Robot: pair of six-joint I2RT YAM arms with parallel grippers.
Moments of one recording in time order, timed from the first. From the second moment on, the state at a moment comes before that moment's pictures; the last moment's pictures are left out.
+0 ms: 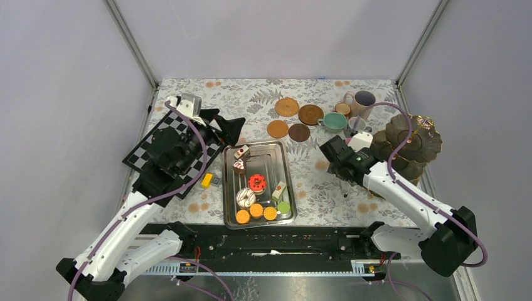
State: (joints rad) left arm -0.57 0.82 0.95 -0.05 -0.03 -0.24; right arm 0.66 1.17 0.95 -1.01 0.62 0.93
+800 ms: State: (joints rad) left arm -0.63 0.76 0.95 -0.03 0.00 -0.26; right arm 0.41 1.21 0.78 -0.74 0.67 1.09
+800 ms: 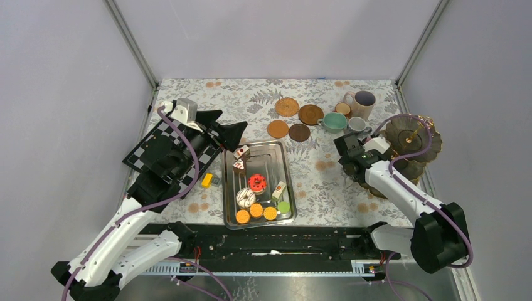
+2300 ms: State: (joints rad) left arm -0.65 0.76 0.95 -0.03 -0.02 -0.25; right arm 0.32 1.17 0.72 -0.64 0.59 0.94
